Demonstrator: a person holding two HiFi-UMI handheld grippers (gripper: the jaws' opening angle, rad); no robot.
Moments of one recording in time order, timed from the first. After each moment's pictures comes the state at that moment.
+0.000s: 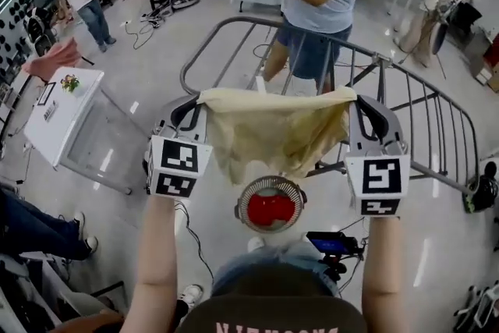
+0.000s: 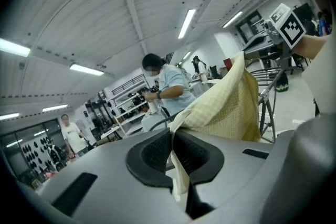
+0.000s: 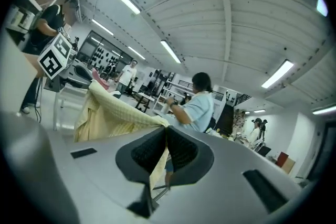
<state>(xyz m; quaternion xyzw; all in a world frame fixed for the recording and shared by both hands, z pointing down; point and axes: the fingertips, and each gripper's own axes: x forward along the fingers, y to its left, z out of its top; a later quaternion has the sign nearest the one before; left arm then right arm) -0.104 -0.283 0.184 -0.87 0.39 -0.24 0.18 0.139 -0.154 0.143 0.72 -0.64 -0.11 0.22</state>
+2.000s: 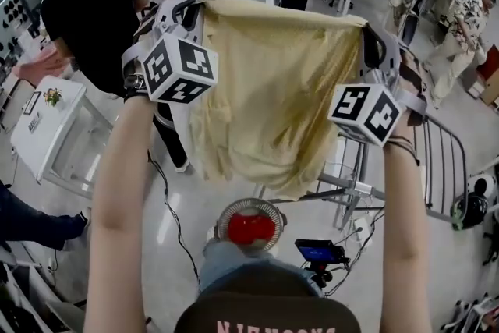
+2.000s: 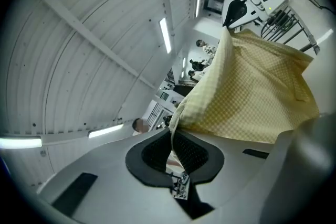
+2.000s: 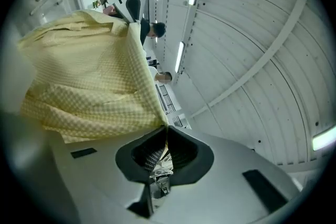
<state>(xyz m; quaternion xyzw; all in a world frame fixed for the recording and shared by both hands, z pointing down) 0.051 -0.429 0.011 -0.74 0.44 -0.21 0.47 0.287 -0.286 0.024 0.71 -0.39 -0.39 0.44</state>
